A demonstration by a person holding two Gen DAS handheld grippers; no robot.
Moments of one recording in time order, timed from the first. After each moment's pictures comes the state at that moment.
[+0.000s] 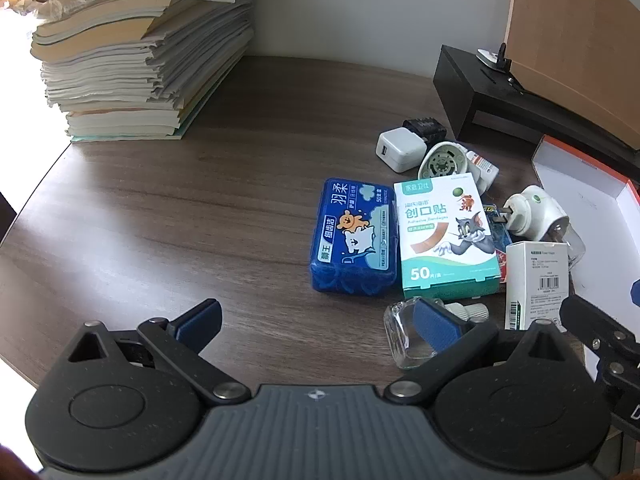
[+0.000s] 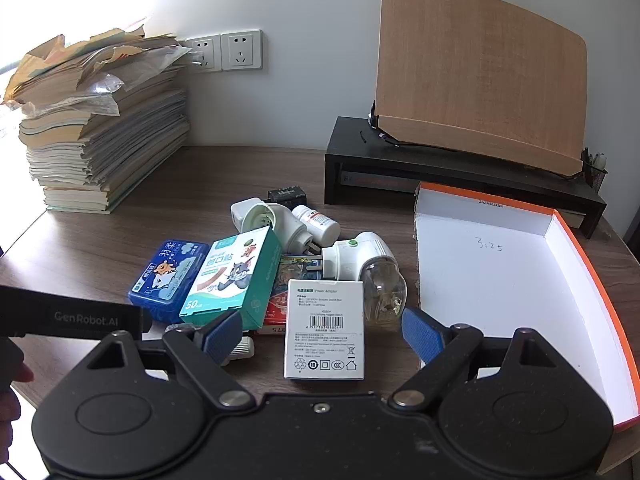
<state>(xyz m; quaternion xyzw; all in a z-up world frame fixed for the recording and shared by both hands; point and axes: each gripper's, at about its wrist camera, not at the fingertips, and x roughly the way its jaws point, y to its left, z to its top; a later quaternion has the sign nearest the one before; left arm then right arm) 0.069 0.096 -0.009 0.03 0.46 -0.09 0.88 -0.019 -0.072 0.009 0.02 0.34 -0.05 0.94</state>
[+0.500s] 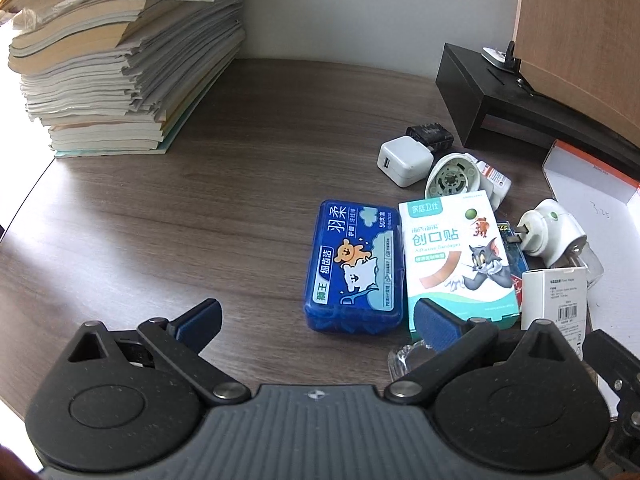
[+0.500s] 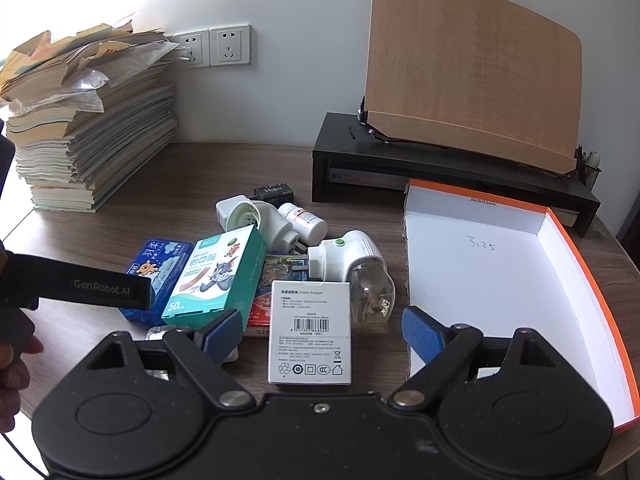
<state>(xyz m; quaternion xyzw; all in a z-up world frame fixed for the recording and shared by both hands) 0.099 0.086 -0.019 0.04 0.46 -0.09 0.88 -0.011 -0.078 0.004 0.01 0.34 -0.07 0.94</state>
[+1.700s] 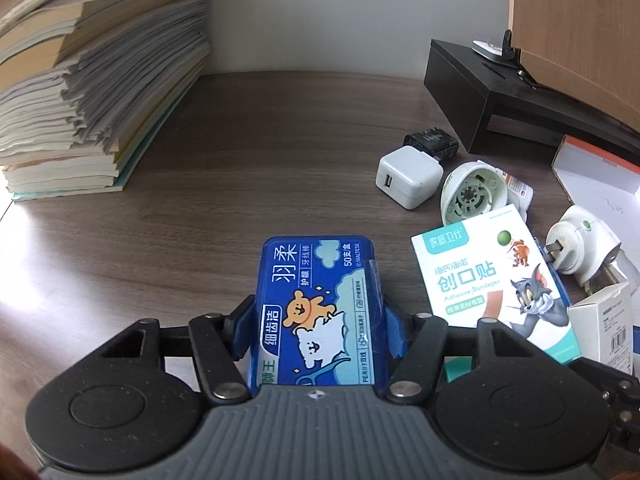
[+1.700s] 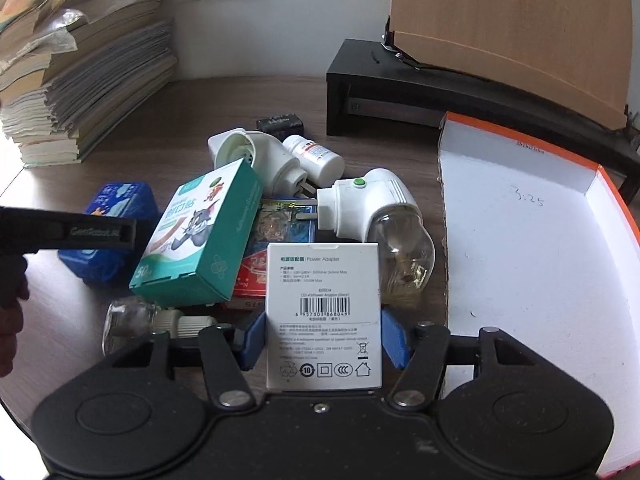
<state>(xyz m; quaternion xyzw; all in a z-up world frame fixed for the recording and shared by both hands) 0.139 0.082 -0.045 0.07 0.42 -0.13 0.89 0.037 -0.092 -0.042 0.02 0.42 -0.03 0.91</state>
